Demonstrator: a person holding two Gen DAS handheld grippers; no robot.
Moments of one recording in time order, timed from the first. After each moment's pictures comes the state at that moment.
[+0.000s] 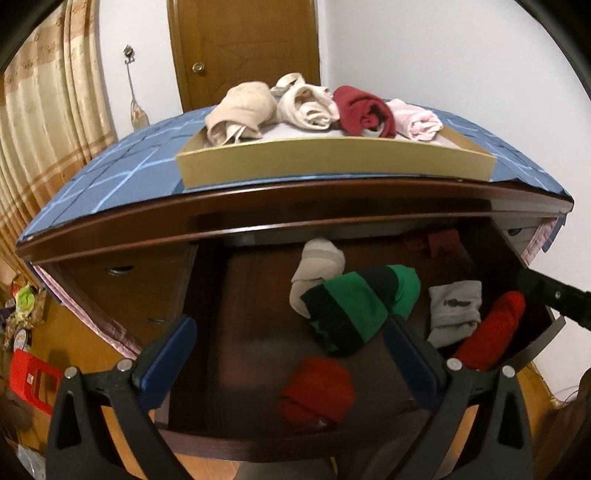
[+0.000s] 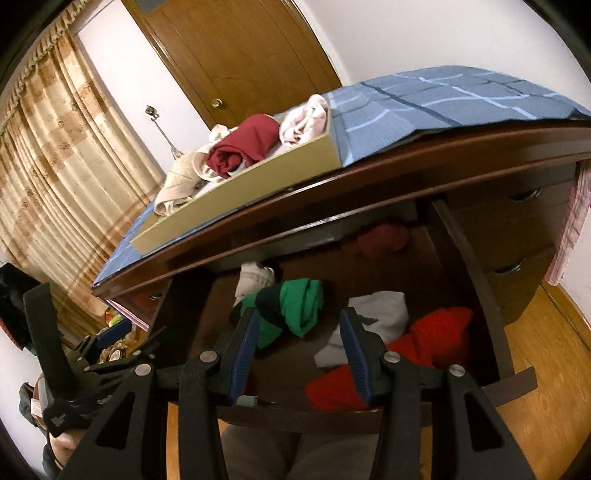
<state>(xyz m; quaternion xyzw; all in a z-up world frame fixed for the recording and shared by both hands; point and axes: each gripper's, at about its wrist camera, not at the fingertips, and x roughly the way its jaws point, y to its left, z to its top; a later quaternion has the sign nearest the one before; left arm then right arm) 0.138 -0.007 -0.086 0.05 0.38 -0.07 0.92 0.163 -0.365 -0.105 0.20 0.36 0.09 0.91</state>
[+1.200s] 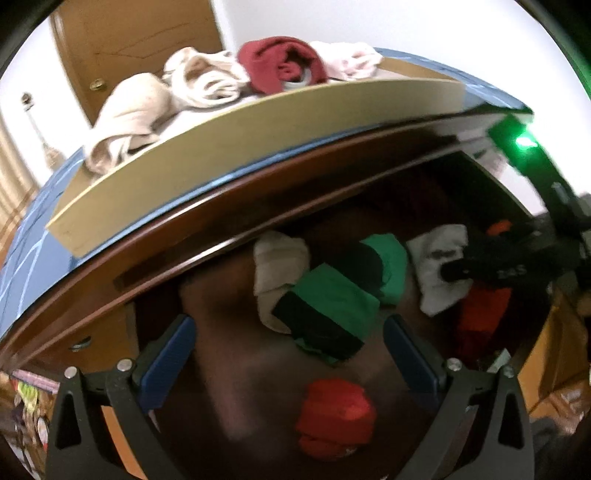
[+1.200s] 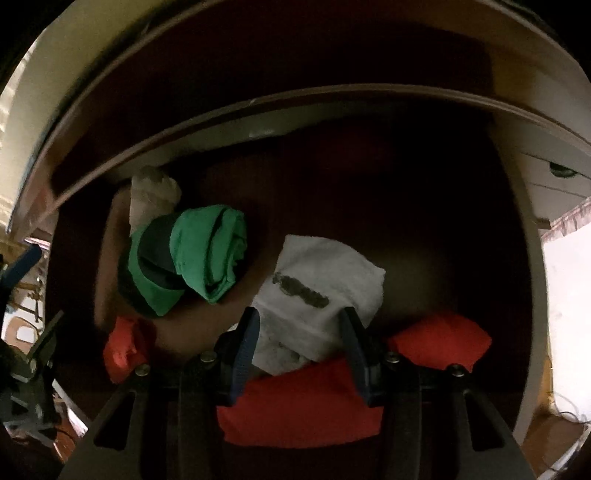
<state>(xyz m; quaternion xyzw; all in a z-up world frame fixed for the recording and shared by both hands) 0.192 -0.037 -0.102 0.19 0.43 -0.22 0.86 0.272 -0.354 -0.181 0.09 0.61 0.04 0.79</state>
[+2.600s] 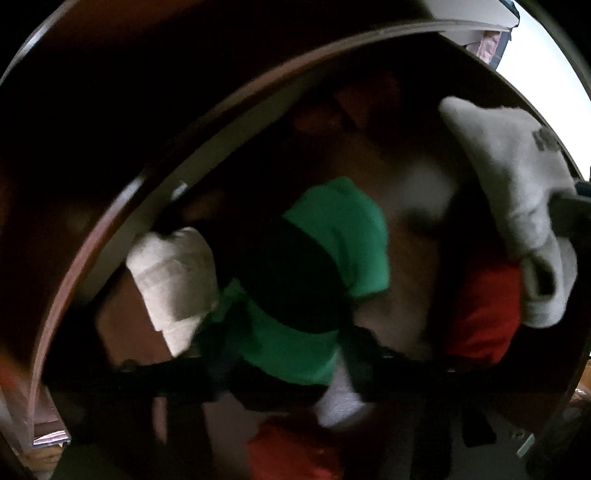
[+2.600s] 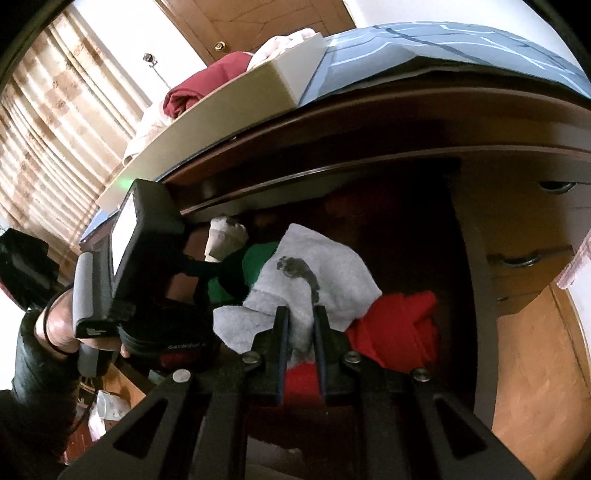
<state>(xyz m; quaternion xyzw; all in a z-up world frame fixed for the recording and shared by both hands) 0.235 -0.147 -0.178 0.30 0.54 -0.26 0.74 0.193 -0.409 -0.119 0.16 0.46 0.14 0.86</state>
